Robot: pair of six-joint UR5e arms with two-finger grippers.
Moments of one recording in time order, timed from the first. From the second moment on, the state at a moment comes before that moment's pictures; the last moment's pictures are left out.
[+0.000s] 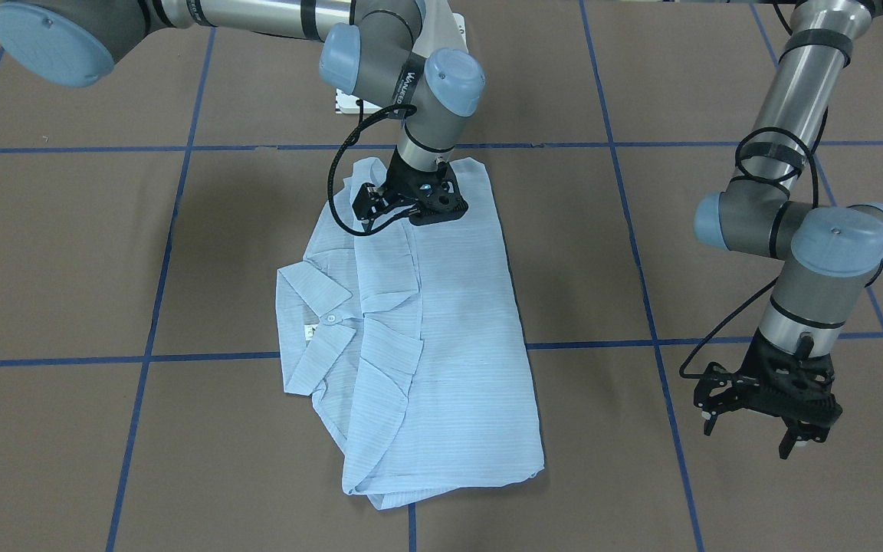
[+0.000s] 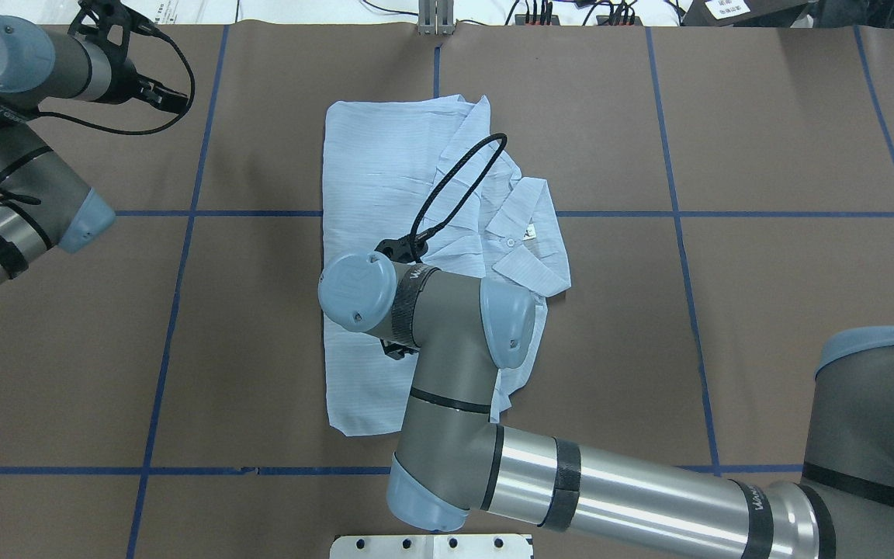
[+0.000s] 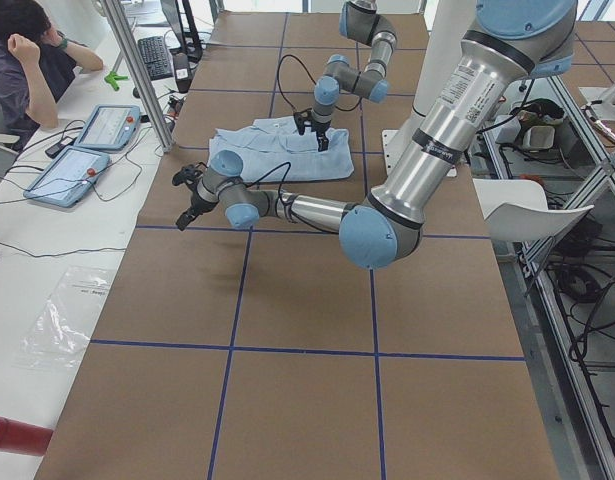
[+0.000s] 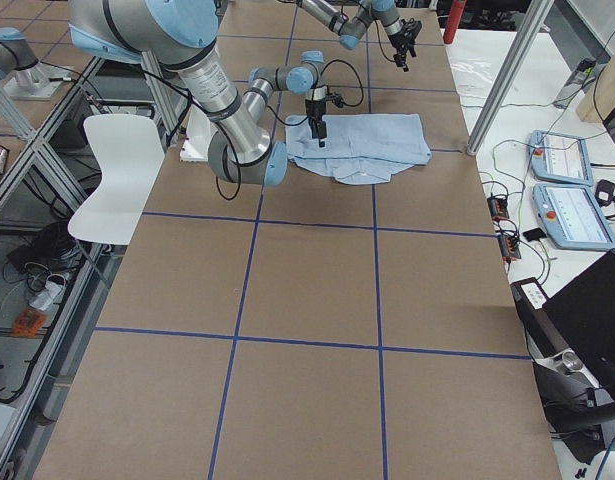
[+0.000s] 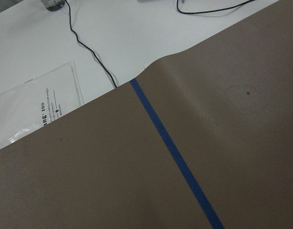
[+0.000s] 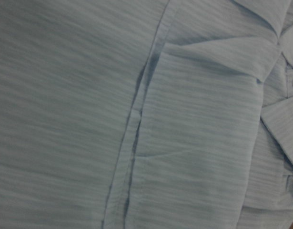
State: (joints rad) left arm -1.00 -2.12 -1.12 -2.44 -1.77 -0.44; right arm 0.35 -0.64 1.41 -1.87 1.62 0.92
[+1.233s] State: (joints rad) left arm -1.00 -2.11 -1.15 -2.44 -1.77 -0.46; right arm 0.35 -0.67 1.48 -1.93 1.62 0.88
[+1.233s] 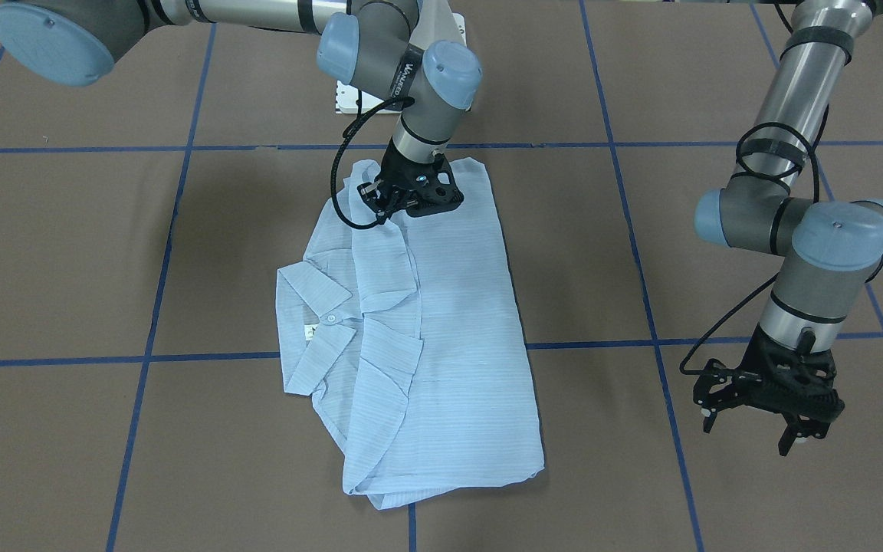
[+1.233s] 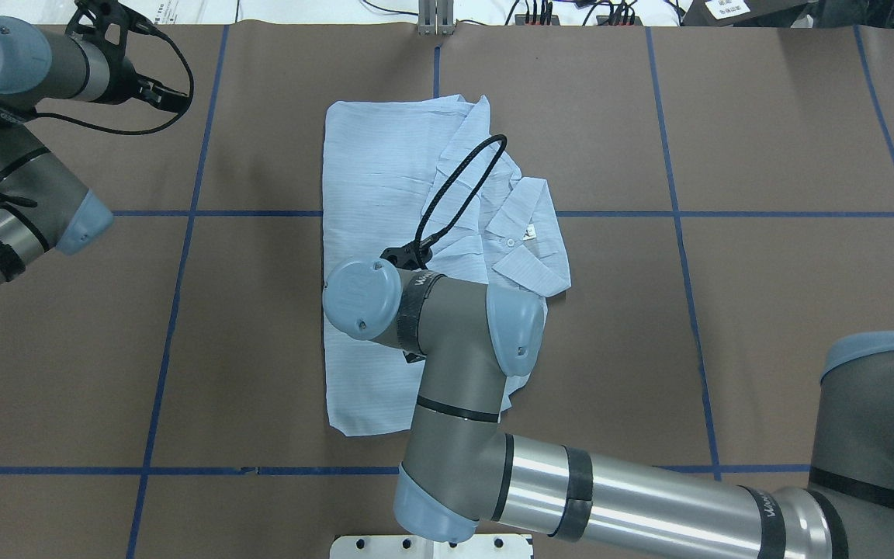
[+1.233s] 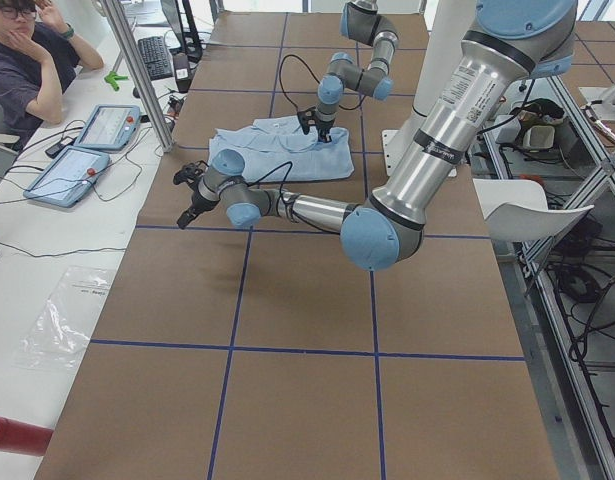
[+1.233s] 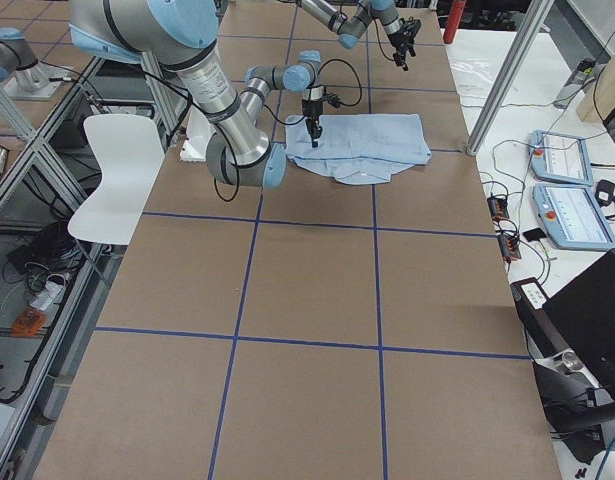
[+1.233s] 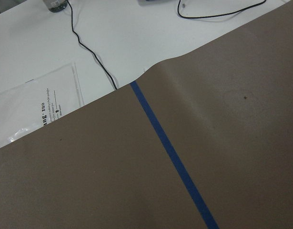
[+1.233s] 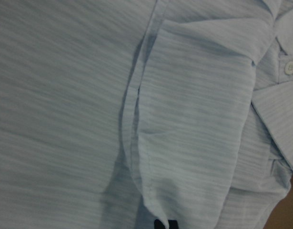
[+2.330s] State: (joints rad) left arm -0.99 -2.09 -1.18 -2.44 -1.78 -0.46; right arm 0.45 -0.98 1.82 -1.92 1.61 0.90
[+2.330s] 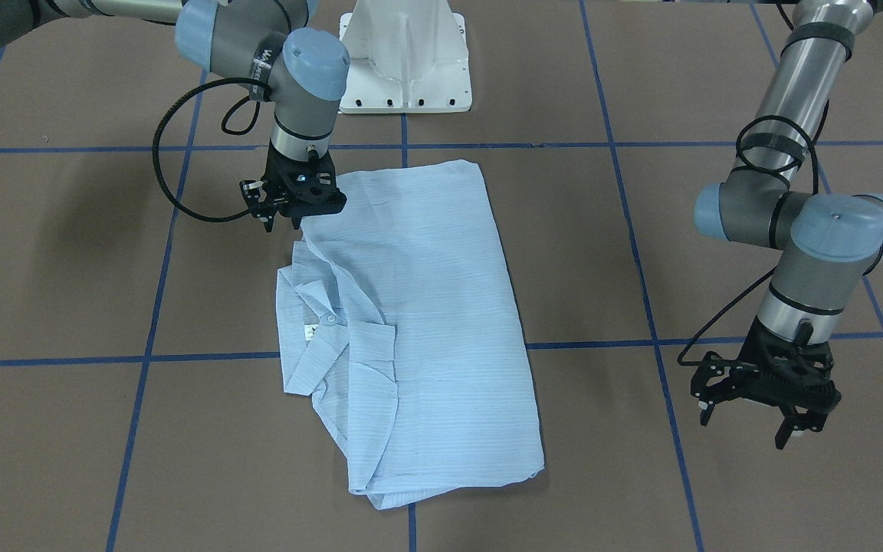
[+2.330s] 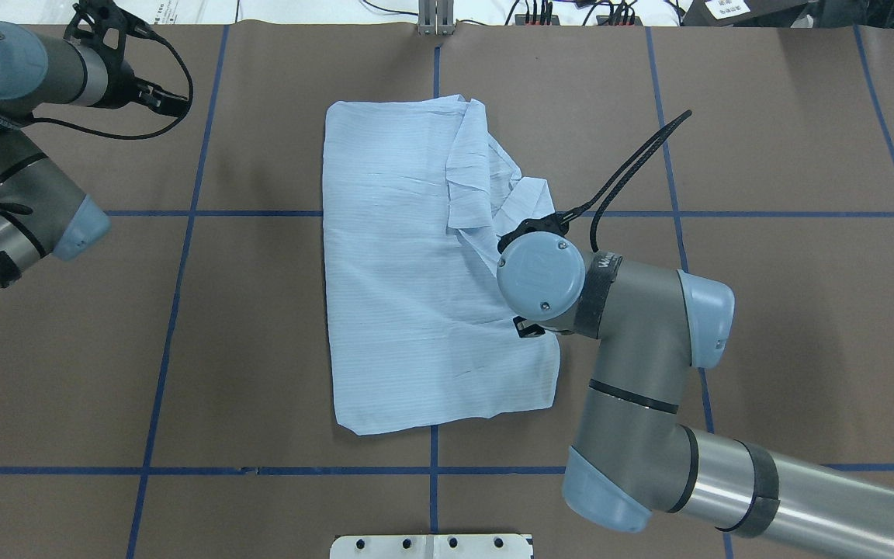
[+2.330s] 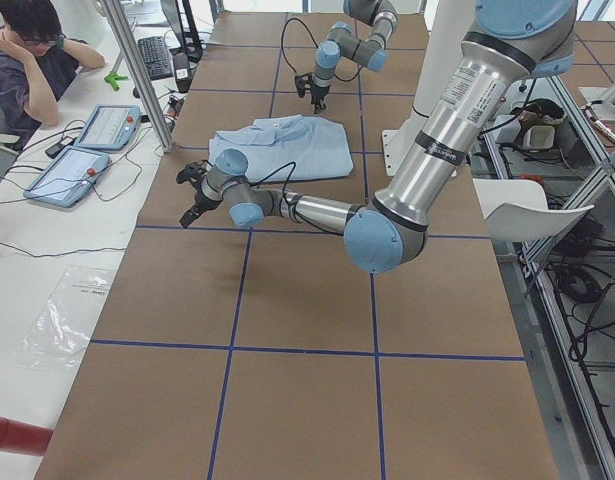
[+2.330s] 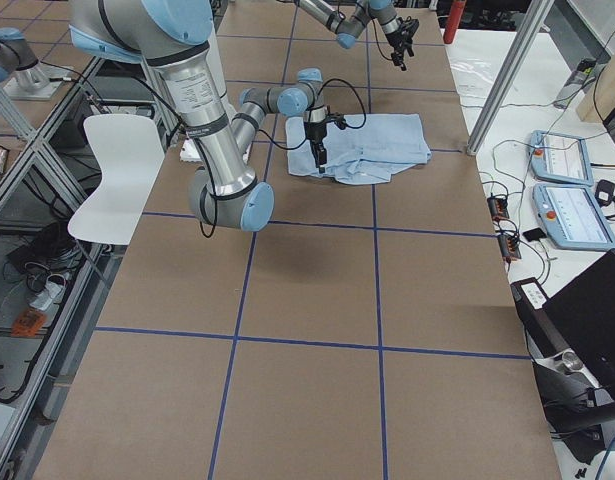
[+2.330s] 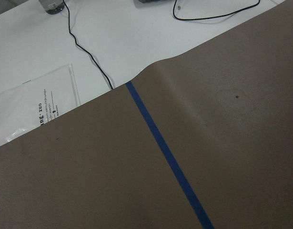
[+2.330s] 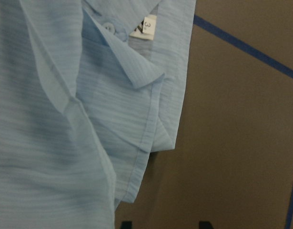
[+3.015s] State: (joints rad) left arm -0.99 -2.04 -1.22 -2.44 -1.78 -0.46; right arm 0.52 -0.84 1.58 -1.55 1.61 0.92
